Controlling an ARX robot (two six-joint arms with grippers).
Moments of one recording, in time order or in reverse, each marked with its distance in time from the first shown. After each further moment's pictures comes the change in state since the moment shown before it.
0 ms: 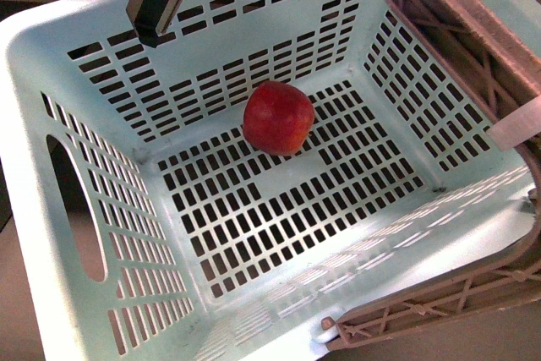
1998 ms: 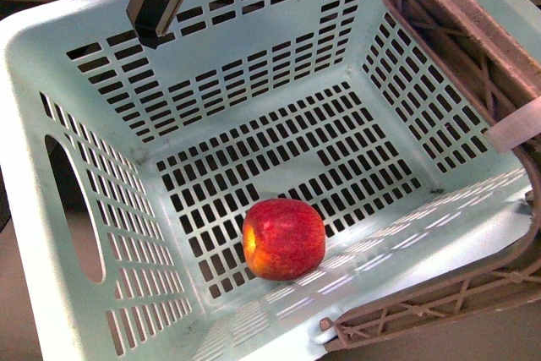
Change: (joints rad) left arm -0.009 0.002 0.000 0.000 -0.050 -0.006; right arm -0.245 -0.467 -0.114 -0.314 -0.237 -0.105
